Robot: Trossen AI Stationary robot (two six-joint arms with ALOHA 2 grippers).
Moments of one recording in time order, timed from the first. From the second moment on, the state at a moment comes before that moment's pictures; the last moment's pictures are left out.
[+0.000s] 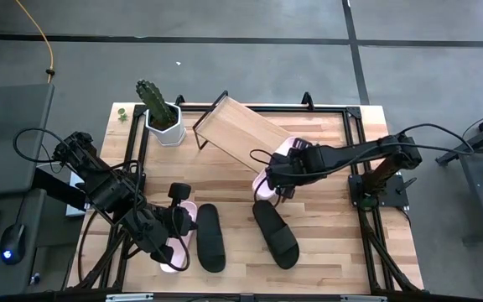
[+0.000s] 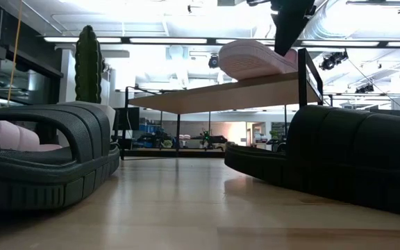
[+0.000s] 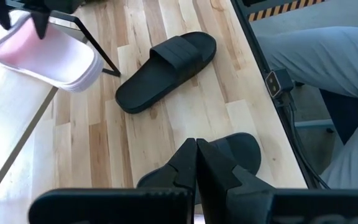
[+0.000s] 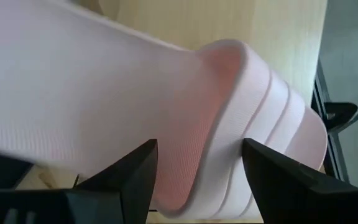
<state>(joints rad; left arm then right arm) -0.60 1.50 1.71 -1.17 -0.42 -0.32 0.18 1.66 1.56 -1.33 0.47 0.46</state>
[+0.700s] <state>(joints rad) -0.60 1.50 1.71 -1.17 -0.43 -0.32 0.19 1.66 1.66 -1.46 0.48 0.57</state>
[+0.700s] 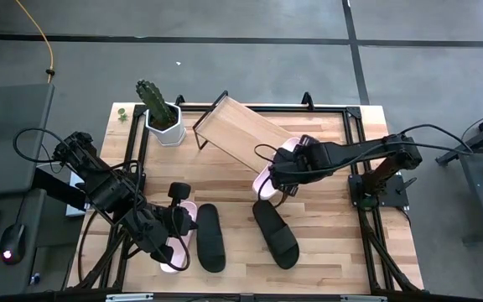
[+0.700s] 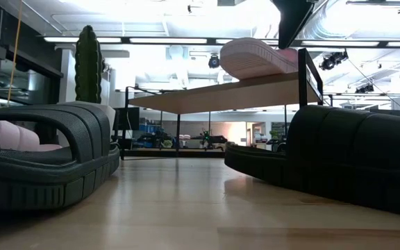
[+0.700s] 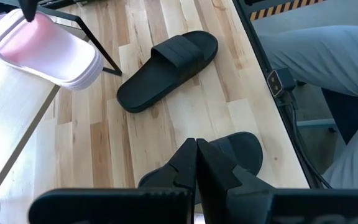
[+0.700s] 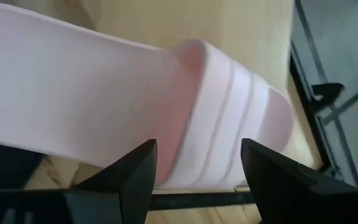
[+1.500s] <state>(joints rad) -0.60 1.50 1.71 -1.17 -0.43 -0.32 0.18 1.66 1.65 -1.56 0.60 0.64</state>
